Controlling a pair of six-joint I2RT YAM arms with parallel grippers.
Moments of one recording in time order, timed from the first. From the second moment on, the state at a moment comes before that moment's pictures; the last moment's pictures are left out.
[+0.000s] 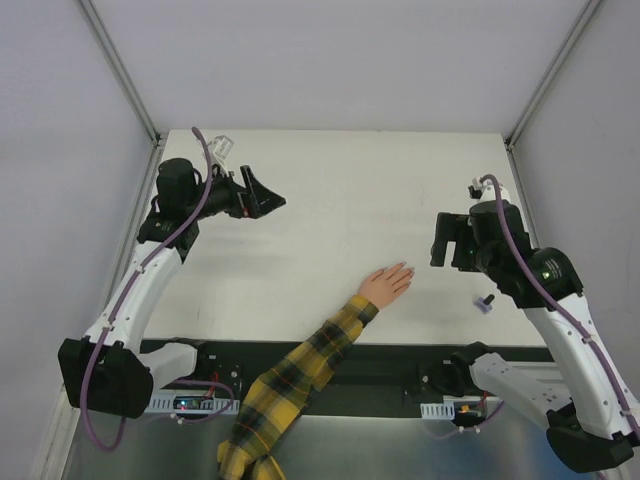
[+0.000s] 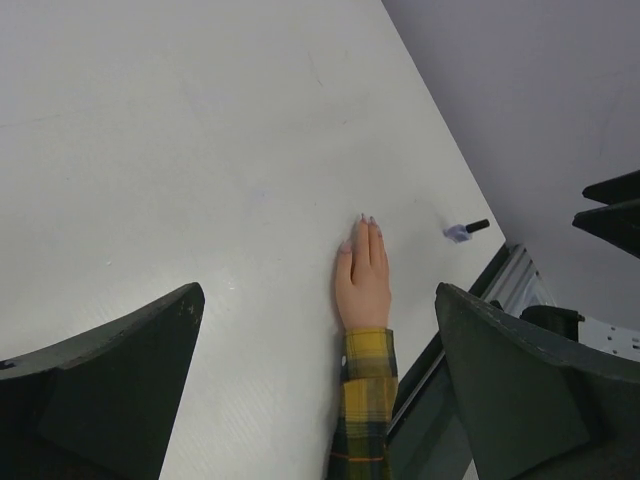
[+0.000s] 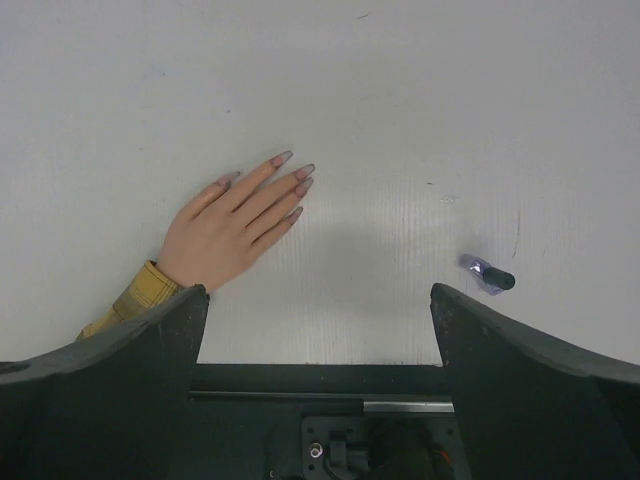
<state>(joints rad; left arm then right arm) -0.14 1.11 0.97 -0.16 0.73 -0.49 0.48 0.87 1.24 -1.16 0.31 0.37</state>
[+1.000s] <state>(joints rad) -0.20 1.33 0.97 -0.19 0.93 -0.53 -0.36 1.03 0.87 -1.11 0.14 0.50</state>
